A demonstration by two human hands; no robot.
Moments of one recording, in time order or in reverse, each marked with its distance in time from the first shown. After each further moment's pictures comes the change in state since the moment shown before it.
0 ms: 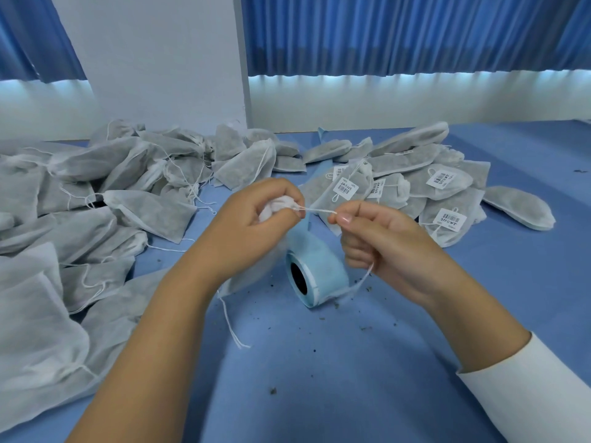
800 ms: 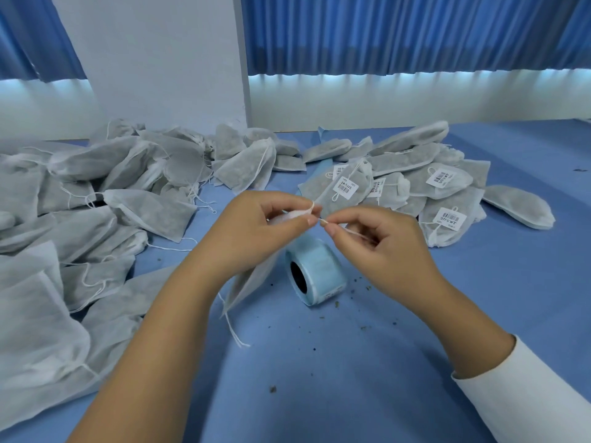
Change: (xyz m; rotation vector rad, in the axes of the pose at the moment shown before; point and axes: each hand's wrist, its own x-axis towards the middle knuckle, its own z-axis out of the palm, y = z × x) left_hand 0.000 0.002 0.004 -0.074 -0.052 -0.162; right_hand -0.002 0.014 0.005 -0.757 0.283 -0.537
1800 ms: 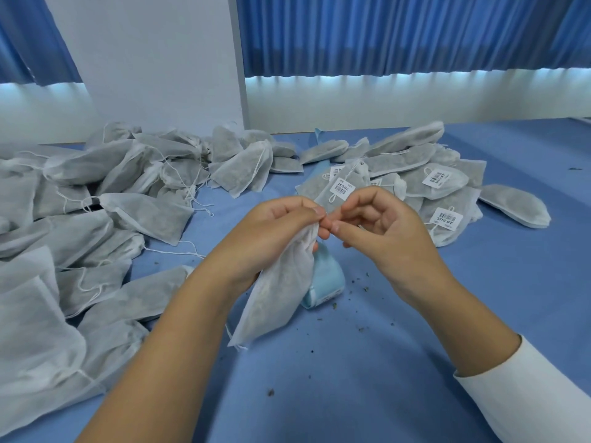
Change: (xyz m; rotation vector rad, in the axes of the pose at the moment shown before) left_hand -0.001 0.014 0.017 -0.402 -0.119 -0.172; right_hand 0.005 -0.005 -0.008 0.523 -0.059 0.276
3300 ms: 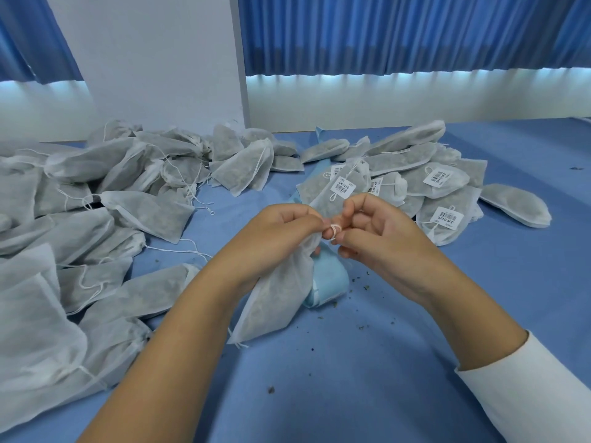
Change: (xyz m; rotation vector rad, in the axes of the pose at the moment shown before) left_hand 0.003 -0.006 0.002 0.184 -0.003 -0.049; right_hand 0.003 -0.002 -0.004 0.107 -0.151 0.235
